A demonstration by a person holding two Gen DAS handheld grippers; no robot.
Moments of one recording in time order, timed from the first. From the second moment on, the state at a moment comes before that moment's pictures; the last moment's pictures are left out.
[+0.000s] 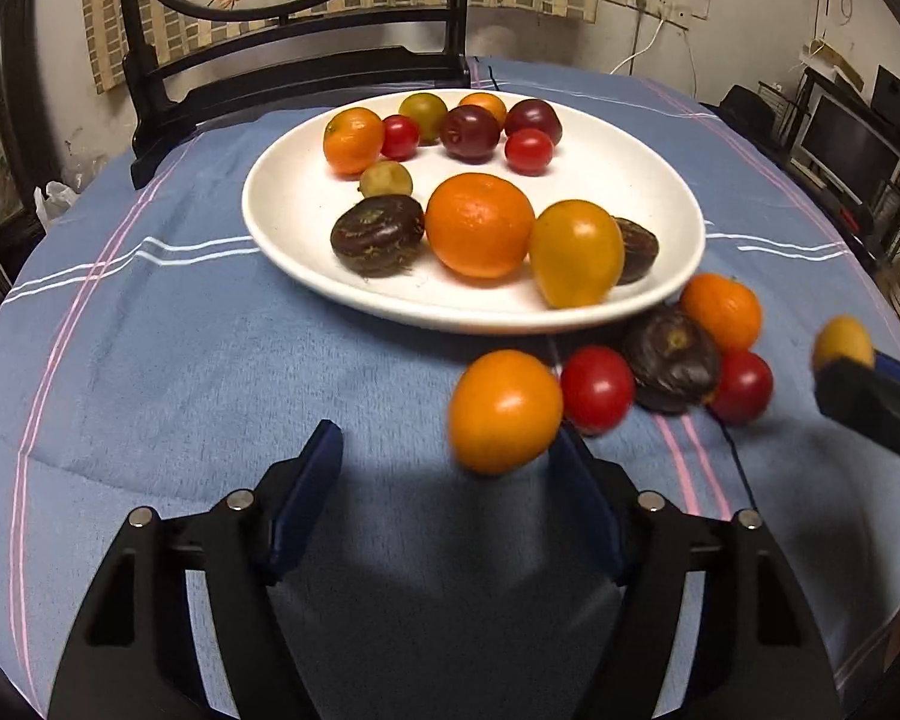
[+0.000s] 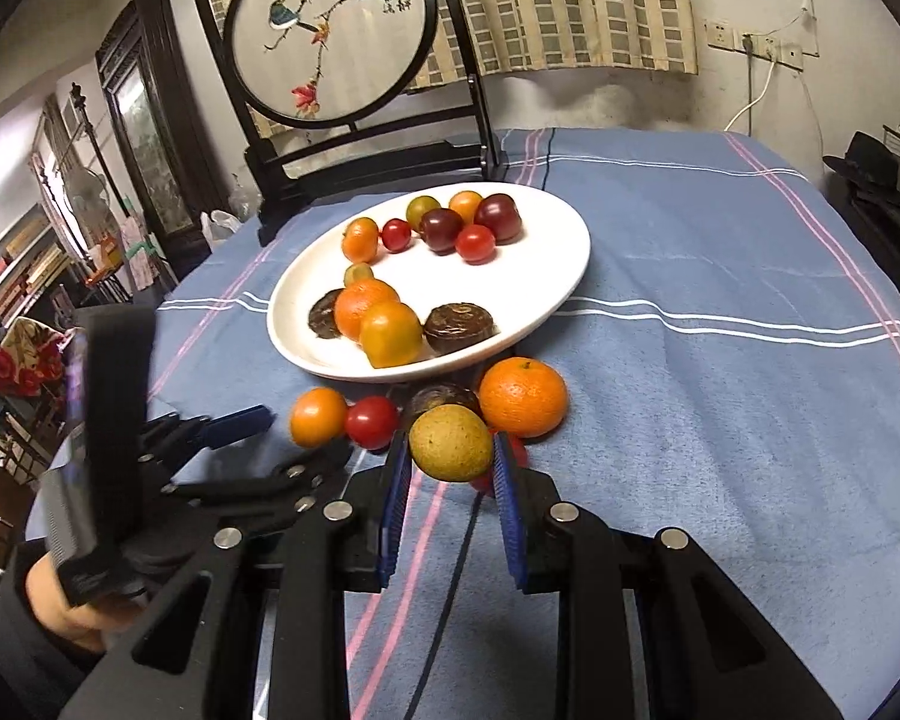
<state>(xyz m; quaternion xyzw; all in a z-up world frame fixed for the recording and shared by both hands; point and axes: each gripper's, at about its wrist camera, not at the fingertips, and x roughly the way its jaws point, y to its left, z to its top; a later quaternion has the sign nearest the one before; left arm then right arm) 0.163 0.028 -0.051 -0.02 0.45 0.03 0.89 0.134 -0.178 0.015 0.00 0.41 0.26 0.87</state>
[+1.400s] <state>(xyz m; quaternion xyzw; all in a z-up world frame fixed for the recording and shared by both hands) 0.260 0.063 0.002 -0.07 0.39 0.09 0.91 0.255 -0.122 0.009 -0.01 0.44 0.24 0.87</state>
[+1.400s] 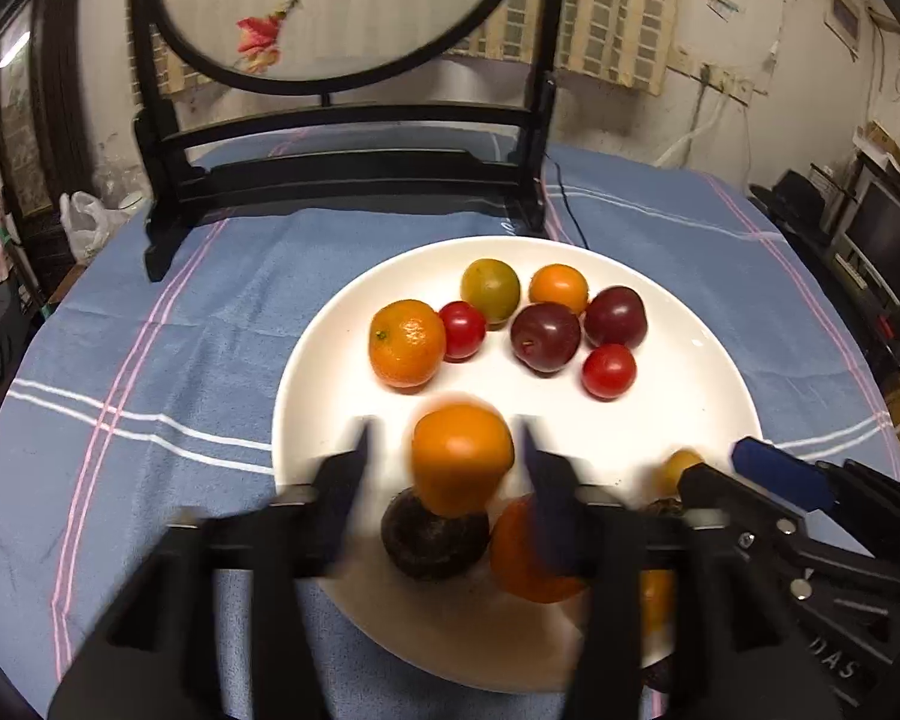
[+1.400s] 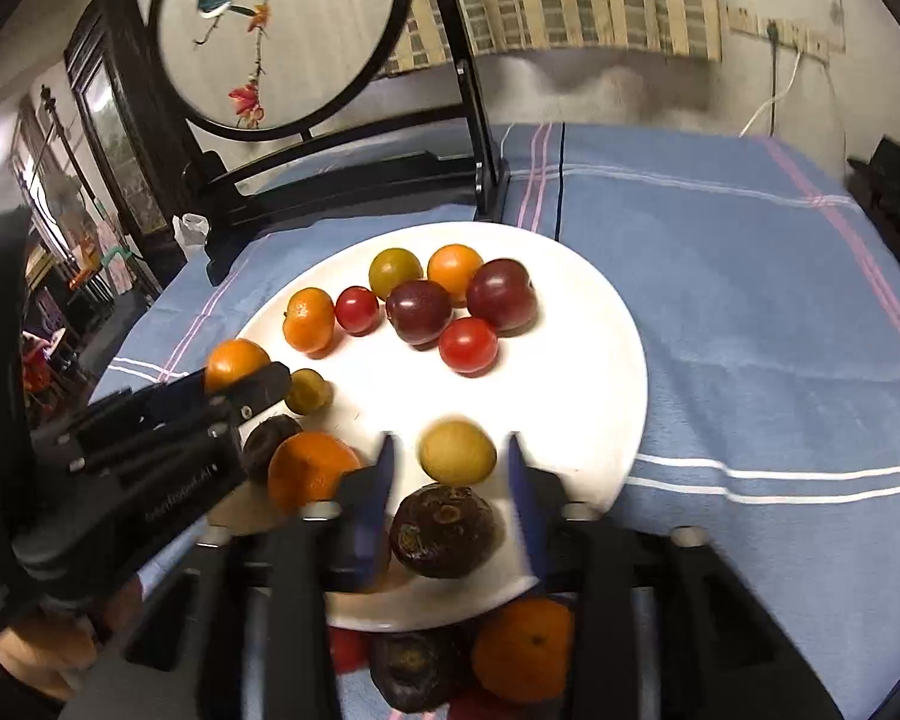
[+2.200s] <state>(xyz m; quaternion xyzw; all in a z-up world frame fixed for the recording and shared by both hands) 0.148 0.055 -0.017 -0.09 0.38 0.06 0.92 0.147 -0.165 -0.017 -0.12 0.44 0.22 0.86</state>
